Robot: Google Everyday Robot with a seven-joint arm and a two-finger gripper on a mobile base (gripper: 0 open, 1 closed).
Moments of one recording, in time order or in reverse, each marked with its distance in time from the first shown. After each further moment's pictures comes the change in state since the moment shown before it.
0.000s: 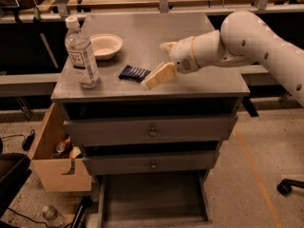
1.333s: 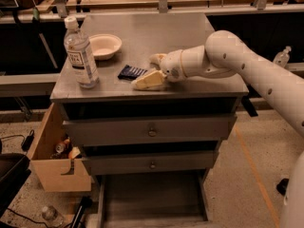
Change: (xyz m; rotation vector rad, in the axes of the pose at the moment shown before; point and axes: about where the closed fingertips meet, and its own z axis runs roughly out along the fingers) arm 0.035 -0.014 0.058 -0.064 -0.049 0.095
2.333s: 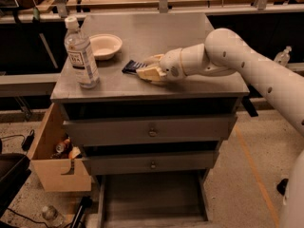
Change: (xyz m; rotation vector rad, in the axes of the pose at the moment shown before) arm -0.006 0.000 -0.002 -0.001 0.000 0.000
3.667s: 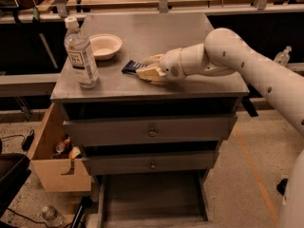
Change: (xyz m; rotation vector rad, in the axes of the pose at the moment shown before) arm -0.001 0.000 0.000 0.000 0.000 0.000
